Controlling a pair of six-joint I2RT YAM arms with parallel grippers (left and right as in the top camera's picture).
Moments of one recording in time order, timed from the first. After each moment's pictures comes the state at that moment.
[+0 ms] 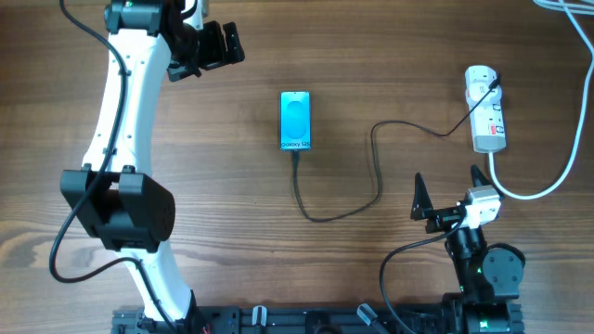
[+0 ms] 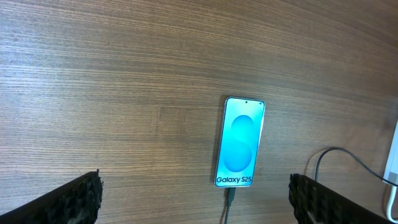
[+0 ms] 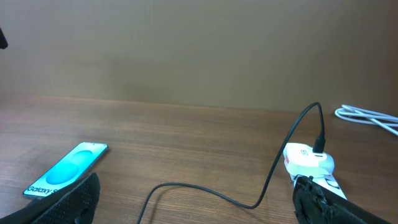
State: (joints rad) left arm -0.09 2.05 2.10 -1.24 0.23 -0.28; right arm 0.01 0.02 0.01 0.00 -0.14 -0.01
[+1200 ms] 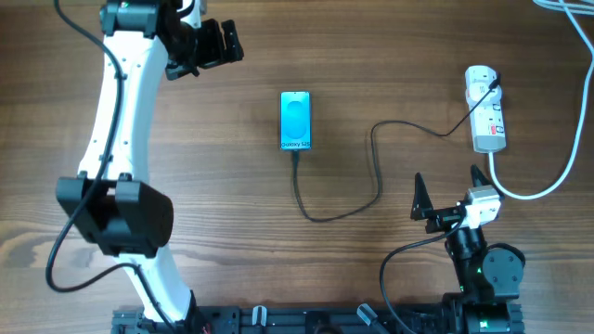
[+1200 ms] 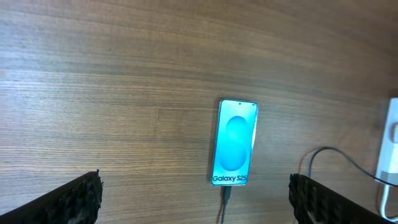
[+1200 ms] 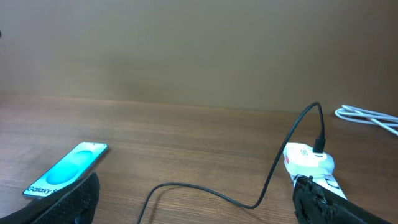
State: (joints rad) left arm -0.09 2.00 2.09 -1.24 0.23 -0.28; right arm 0.01 0.02 0.01 0.00 -0.14 -0.01
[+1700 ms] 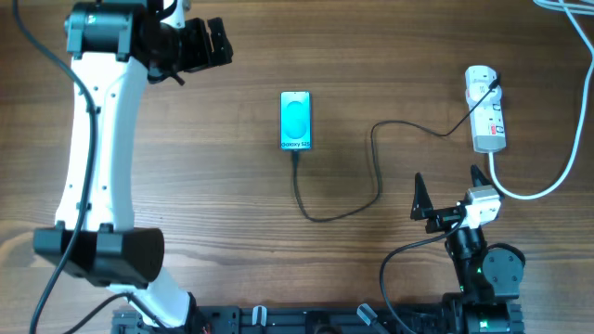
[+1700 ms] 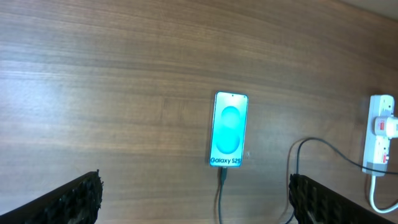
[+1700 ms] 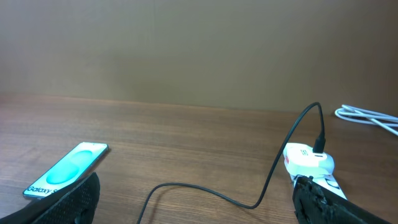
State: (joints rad) left arm -0.09 1.84 2.09 -1.33 0.19 -0.28; right arm 0.01 0.02 0.01 0.00 -0.14 -0.01
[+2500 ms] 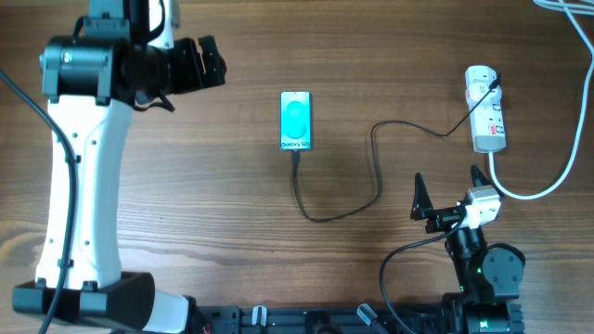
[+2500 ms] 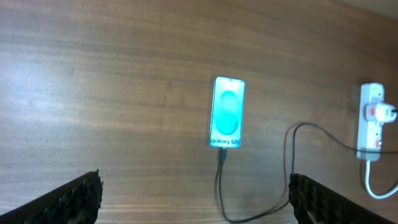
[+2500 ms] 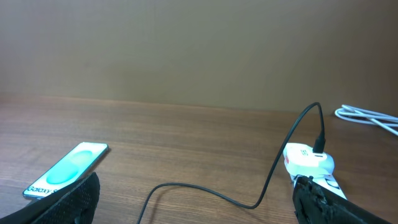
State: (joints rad) left arm -0.09 1.64 1.92 -1.31 0.18 -0.28; right arm 0.01 0.02 0.01 0.00 -0.14 -0.01
